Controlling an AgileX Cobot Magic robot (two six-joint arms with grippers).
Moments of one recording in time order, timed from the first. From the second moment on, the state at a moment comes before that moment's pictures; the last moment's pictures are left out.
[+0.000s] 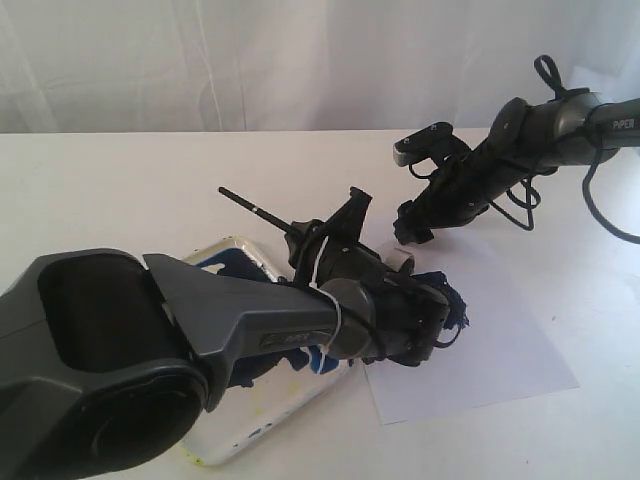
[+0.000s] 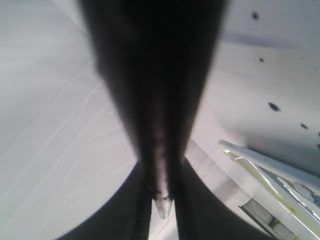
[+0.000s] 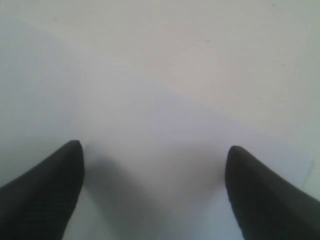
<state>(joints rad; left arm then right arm) -1.05 2.50 -1.85 1.35 1.30 0.19 0.17 2.25 -1.56 0.42 0.52 -0.76</state>
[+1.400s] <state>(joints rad) -1.06 2.50 -1.85 1.44 1.30 0.19 0.17 2.25 -1.56 0.43 0.52 -0.76</state>
